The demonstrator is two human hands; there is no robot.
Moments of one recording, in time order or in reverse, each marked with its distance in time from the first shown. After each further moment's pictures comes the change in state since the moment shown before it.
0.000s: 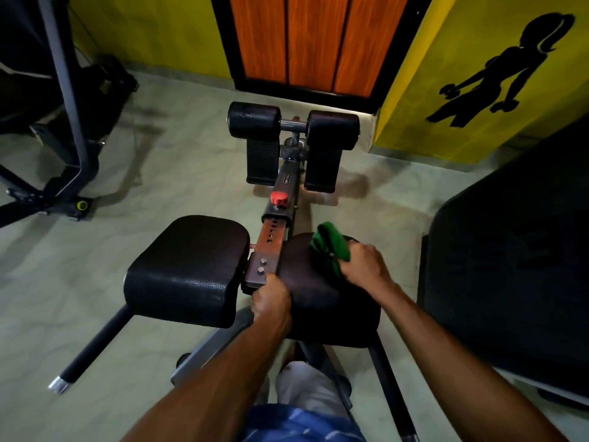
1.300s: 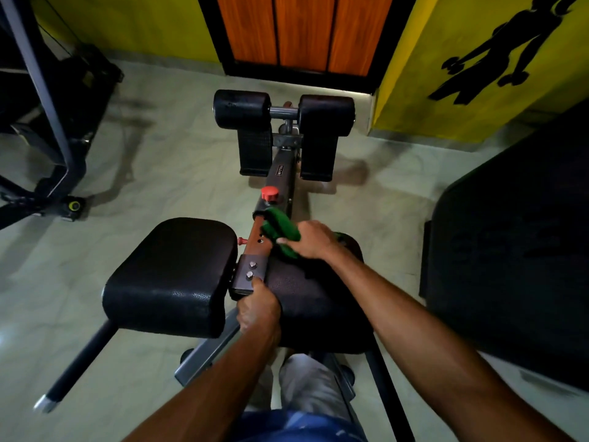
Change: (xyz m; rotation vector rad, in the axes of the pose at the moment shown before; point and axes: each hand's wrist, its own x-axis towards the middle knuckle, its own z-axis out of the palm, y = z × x) left_hand 0.029 -0.008 0.020 0.137 0.264 -0.064; right_hand 0.093 -0.044 0.033 0.019 -0.246 -0.227
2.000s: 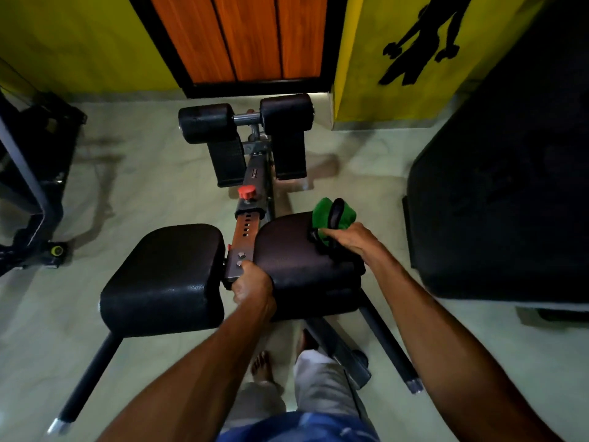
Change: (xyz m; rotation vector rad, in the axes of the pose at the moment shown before) left_hand -0.006 -0.004 -0.009 -0.177 -0.085 0.036; right_hand -0.088 0.099 0.025 0.672 0.199 0.618
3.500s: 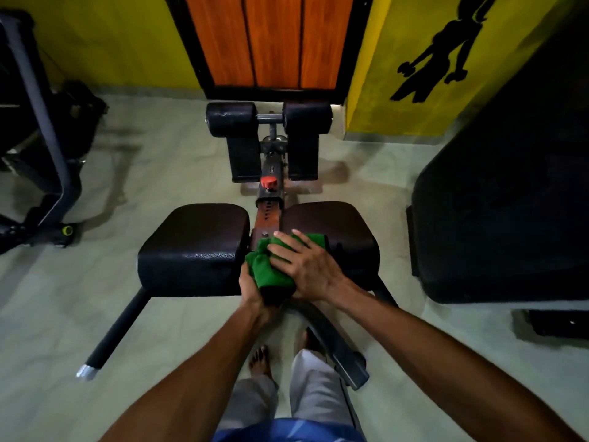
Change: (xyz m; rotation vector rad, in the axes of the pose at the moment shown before) left_hand 0.039 -0.053 -0.073 -0.722 -0.762 -0.158; right_hand -0.124 -0.005 0.129 -0.996 0.216 -1.469
